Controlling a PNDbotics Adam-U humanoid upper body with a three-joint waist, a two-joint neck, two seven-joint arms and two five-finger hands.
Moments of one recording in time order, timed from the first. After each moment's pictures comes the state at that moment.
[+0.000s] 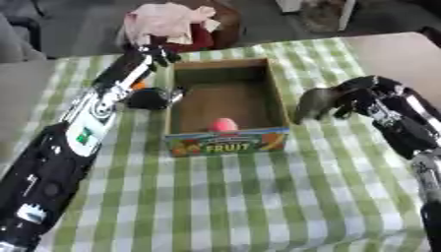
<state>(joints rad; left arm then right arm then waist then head) -0.78 0.34 -0.22 -1.13 -0.68 -0.17 -0.06 -0.22 -0.25 -0.06 -1.77 -0.18 -0.02 0.44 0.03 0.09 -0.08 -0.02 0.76</state>
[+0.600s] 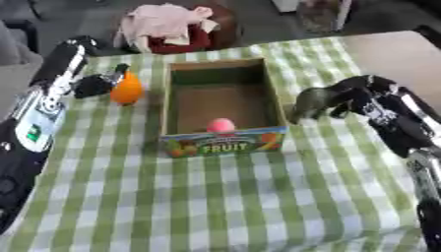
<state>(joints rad) -0.78 0.40 -0.11 -0.91 -0.74 -0.04 0.04 -0.22 -0.25 -0.06 -1.77 -0.18 -0.02 0.44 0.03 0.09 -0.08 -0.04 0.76</state>
